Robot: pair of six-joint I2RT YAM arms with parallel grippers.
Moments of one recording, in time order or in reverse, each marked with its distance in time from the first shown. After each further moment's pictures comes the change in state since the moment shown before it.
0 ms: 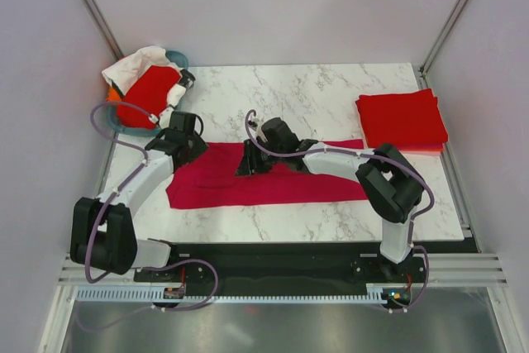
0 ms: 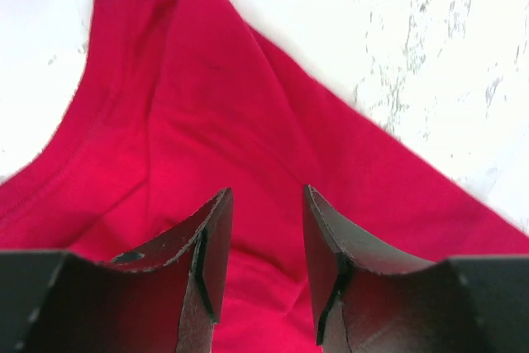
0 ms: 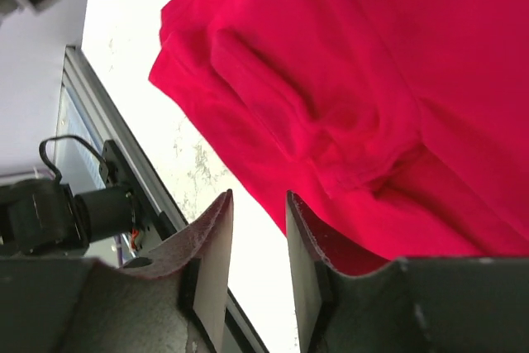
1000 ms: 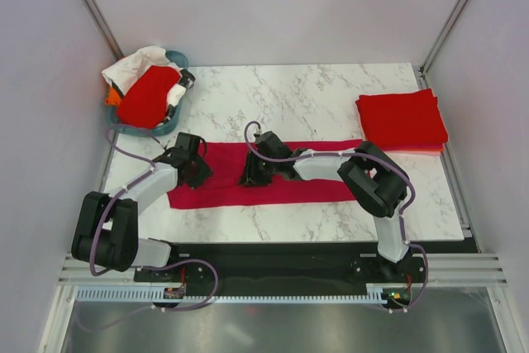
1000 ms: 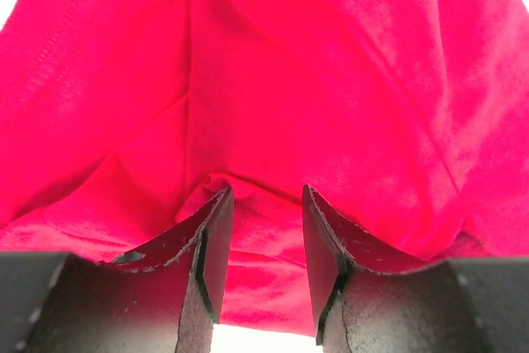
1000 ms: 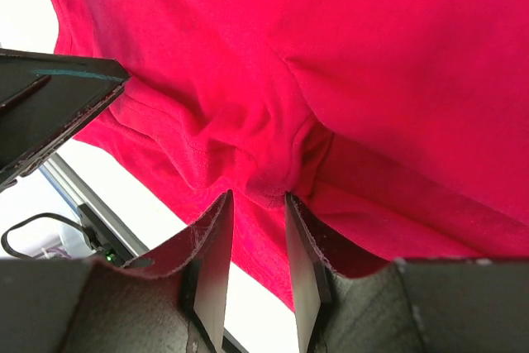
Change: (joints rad) left arm -0.017 -0.003 -0.227 0.036 0.126 -0.064; right arm 0.042 0.113 -0.023 -0.024 0.183 0.268
